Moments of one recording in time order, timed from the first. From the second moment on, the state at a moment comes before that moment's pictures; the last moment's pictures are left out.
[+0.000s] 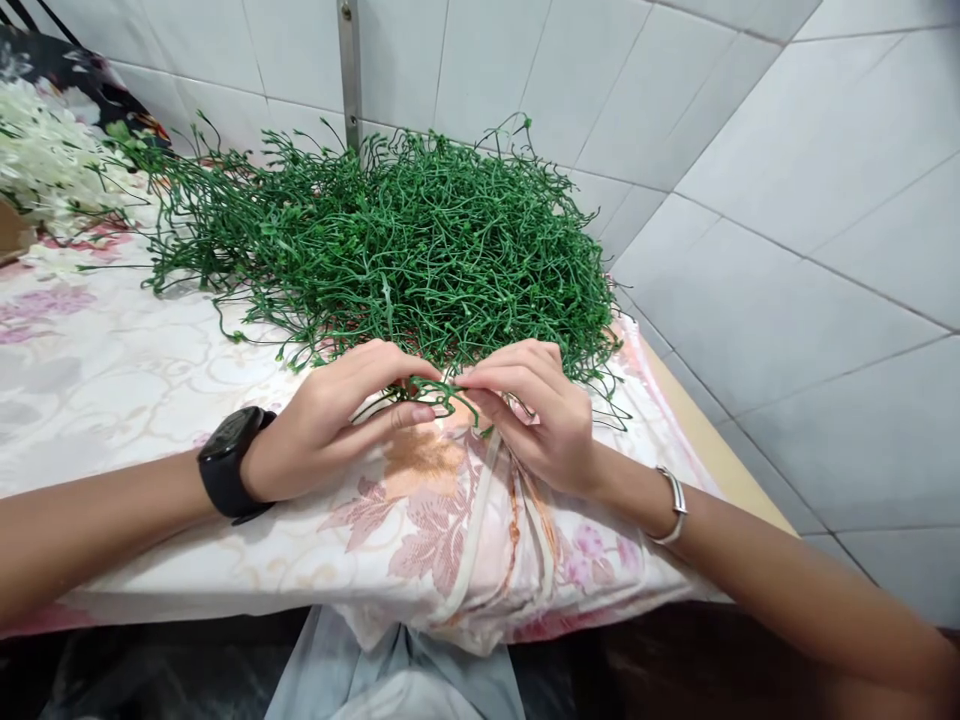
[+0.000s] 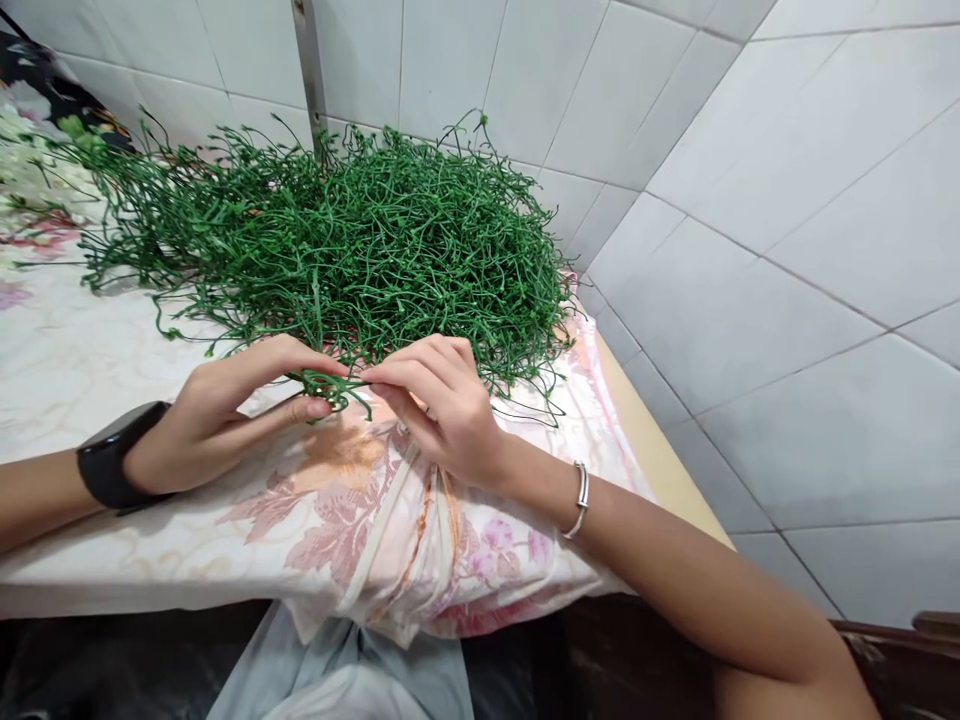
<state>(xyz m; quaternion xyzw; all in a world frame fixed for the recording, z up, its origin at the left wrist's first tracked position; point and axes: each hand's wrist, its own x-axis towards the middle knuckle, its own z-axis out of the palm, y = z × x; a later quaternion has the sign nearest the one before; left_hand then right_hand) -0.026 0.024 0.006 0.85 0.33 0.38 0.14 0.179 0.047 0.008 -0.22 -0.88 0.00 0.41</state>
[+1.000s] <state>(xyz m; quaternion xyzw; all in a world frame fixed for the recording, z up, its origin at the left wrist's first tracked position) -0.020 0.019 0.001 0.85 0.37 0.36 0.10 0.176 0.045 0.007 -0.20 -0.89 0.08 0.41</state>
